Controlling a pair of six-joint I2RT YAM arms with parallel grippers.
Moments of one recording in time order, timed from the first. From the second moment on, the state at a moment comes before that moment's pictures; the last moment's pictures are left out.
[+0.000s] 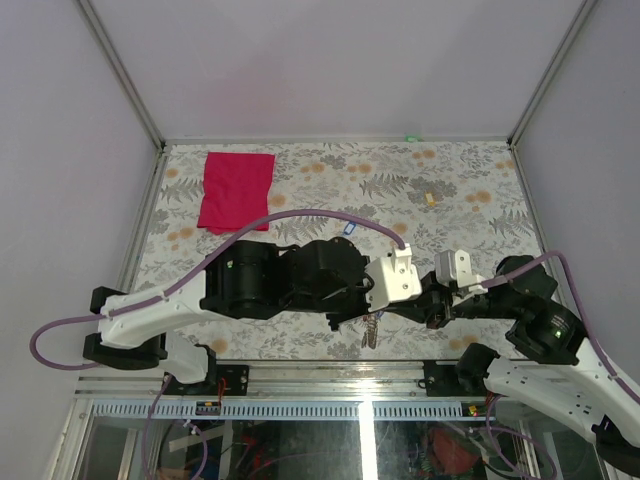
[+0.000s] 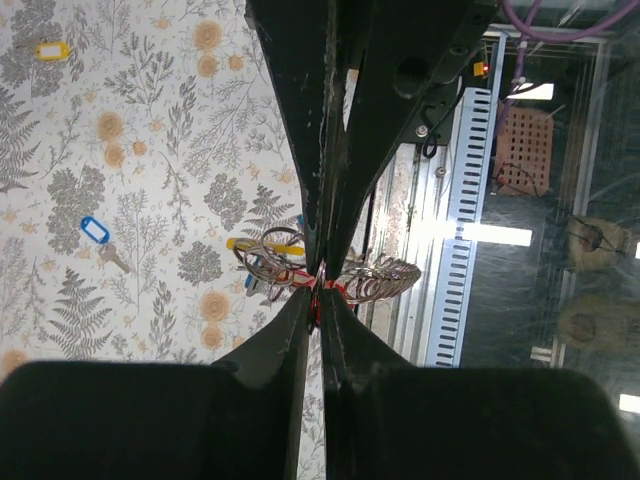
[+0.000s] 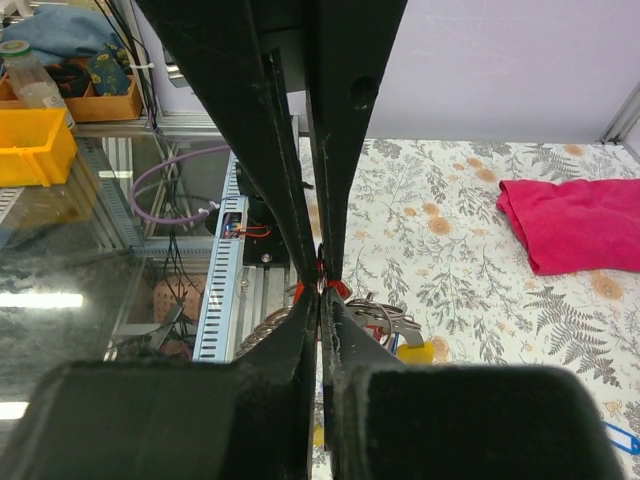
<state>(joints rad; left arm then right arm) -1.42 1.52 2.00 -1.17 -0.05 0.08 0.88 0.56 0.90 -0.35 -0.65 -0.05</state>
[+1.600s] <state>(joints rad) -1.43 1.18 1.51 -0.55 0.04 0.03 0.88 0.47 0.91 -0.25 -0.68 0.04</state>
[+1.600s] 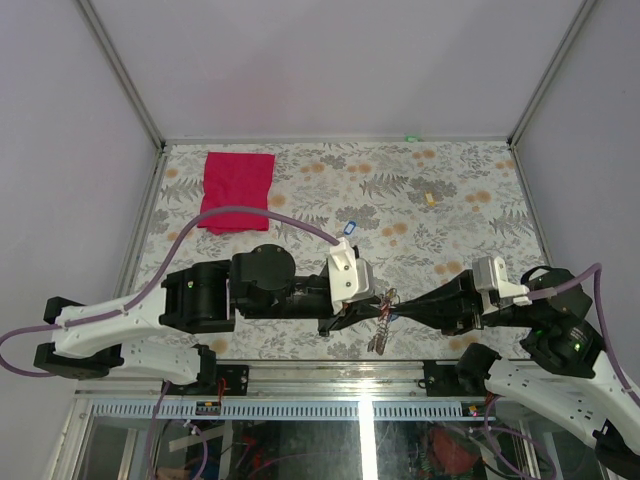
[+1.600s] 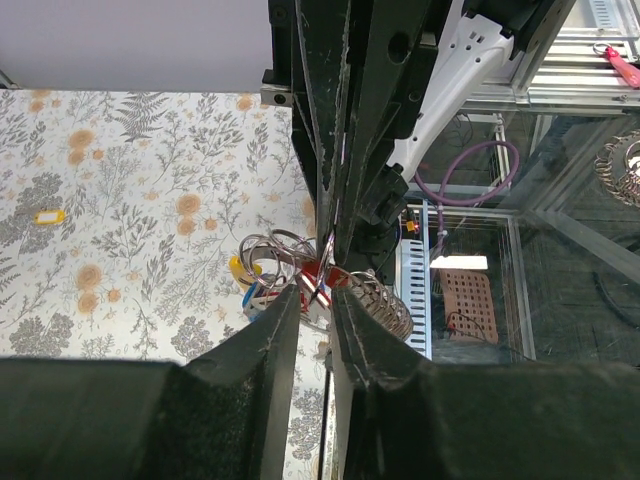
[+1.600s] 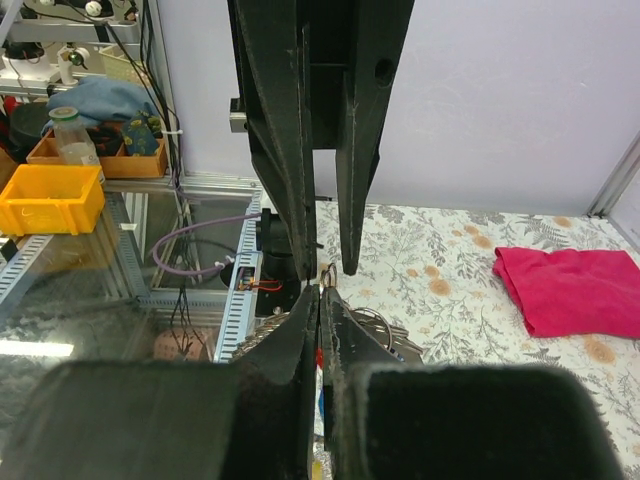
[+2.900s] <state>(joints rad) -1.43 1.15 1.41 -0.35 0.07 -0.01 0.88 0.40 0.88 -0.13 -0.62 0.12</state>
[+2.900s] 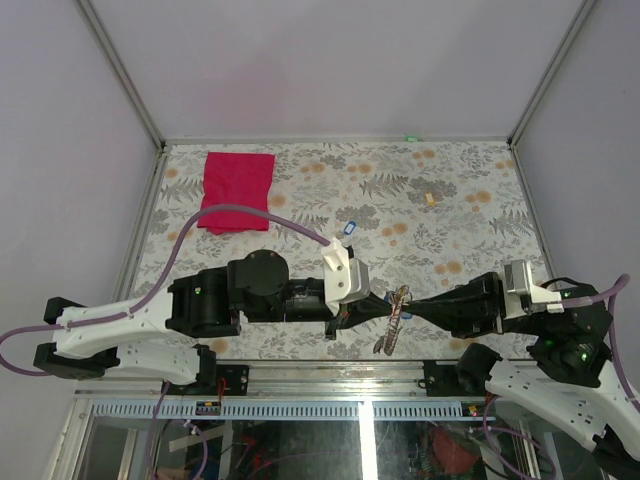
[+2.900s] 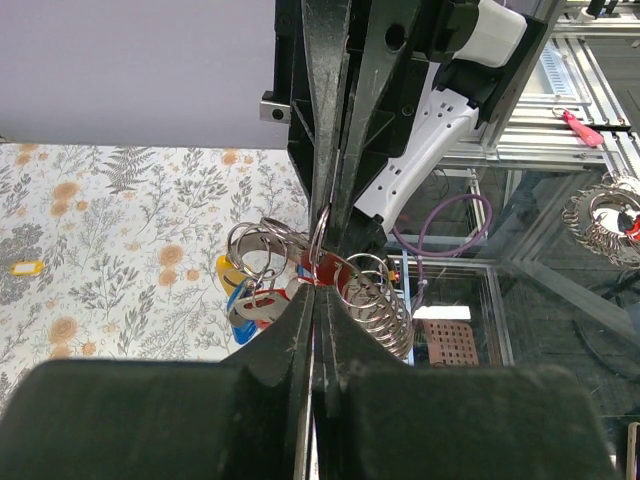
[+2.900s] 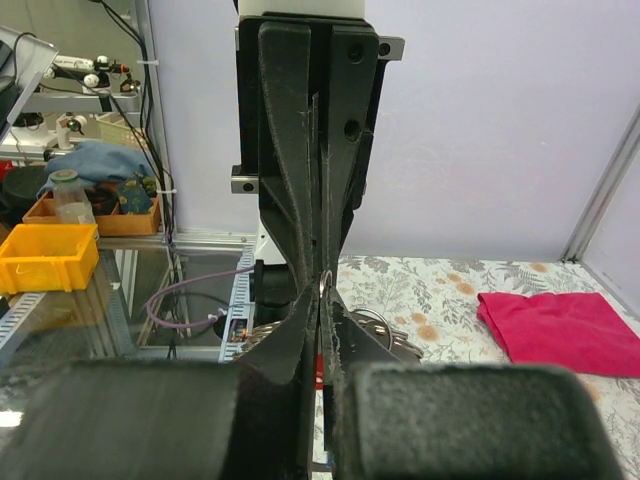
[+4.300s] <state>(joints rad) -1.43 1.05 1.26 -0.05 0.07 -0.04 0.88 0.36 0.76 0.19 -0.60 0.28</state>
